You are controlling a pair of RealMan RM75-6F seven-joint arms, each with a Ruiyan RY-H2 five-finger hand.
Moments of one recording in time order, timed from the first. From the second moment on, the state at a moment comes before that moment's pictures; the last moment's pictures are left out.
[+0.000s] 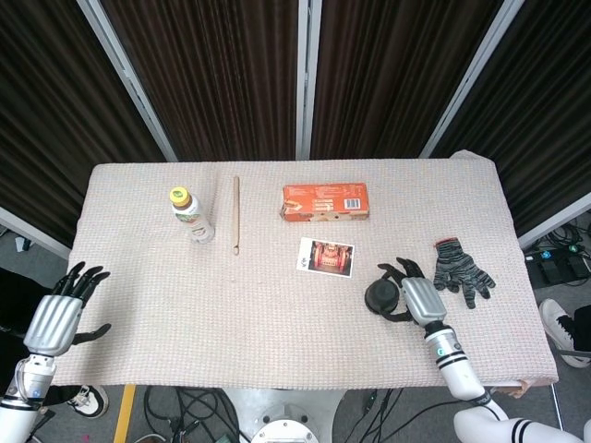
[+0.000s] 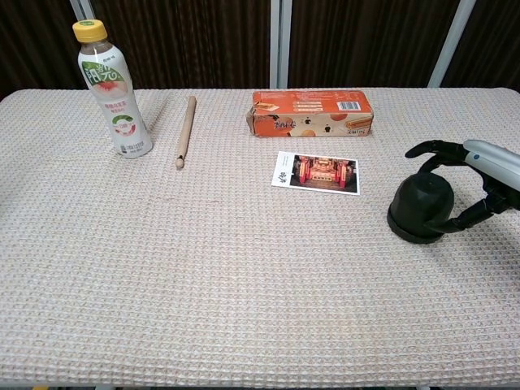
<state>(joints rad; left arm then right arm) -0.16 -1.29 0.01 -1.36 1.58 1.45 -0.10 0.42 -1.57 0.09 -1.35 -1.34 1.08 0.10</state>
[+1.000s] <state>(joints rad) -0.17 -1.29 0.01 -1.37 1.58 1.44 -0.08 0.37 -1.54 0.19 -1.23 -1.28 1.17 0.22</state>
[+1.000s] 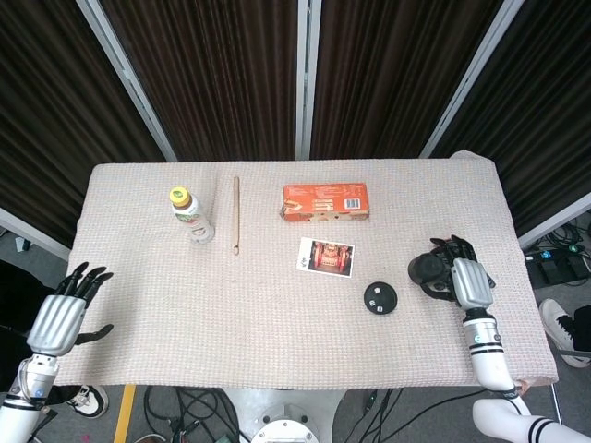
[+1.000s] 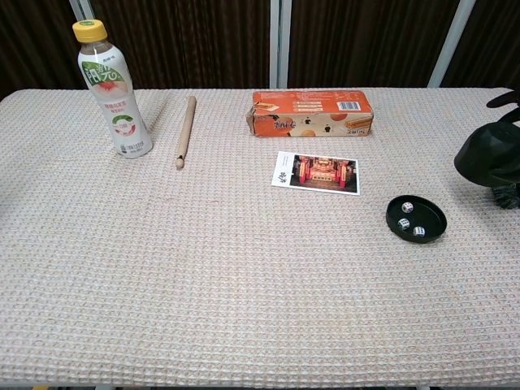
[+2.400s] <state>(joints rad) -0.16 -1.30 -0.01 -1.37 1.56 1.46 -0.06 0.19 -1.38 0.06 -1.33 -1.44 1.47 -0.08</state>
